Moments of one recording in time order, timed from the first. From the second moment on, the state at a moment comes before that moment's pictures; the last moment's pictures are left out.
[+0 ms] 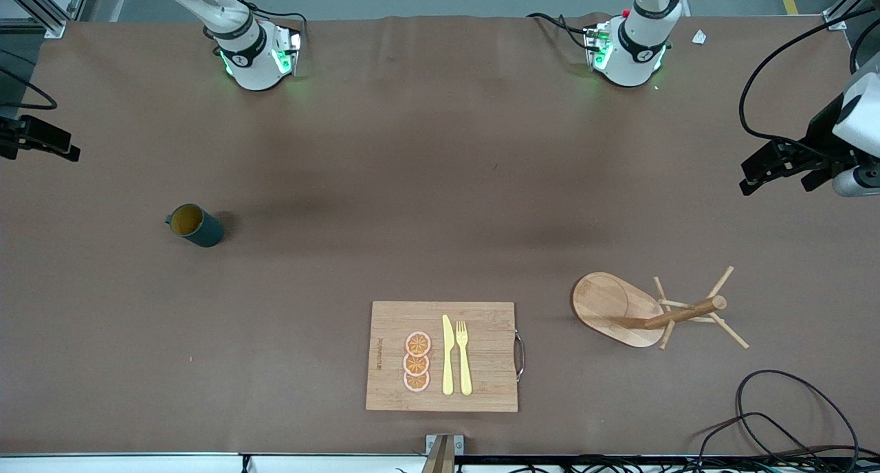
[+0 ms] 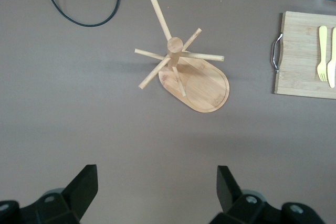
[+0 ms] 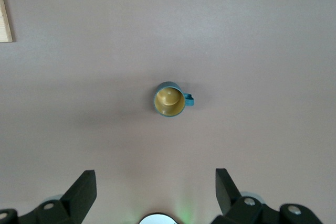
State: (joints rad) left arm 0.01 0.01 -0.09 -1.59 -0.01 1.73 -0.14; right arm 0.00 0.07 -0.10 -1.43 -0.01 1.39 -0.06
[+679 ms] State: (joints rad) left arm 0.01 0.01 -0.09 -1.59 -0.01 1.73 -0.14; right arm 0.00 0.02 -0.09 -1.43 -0.01 1.32 -0.06
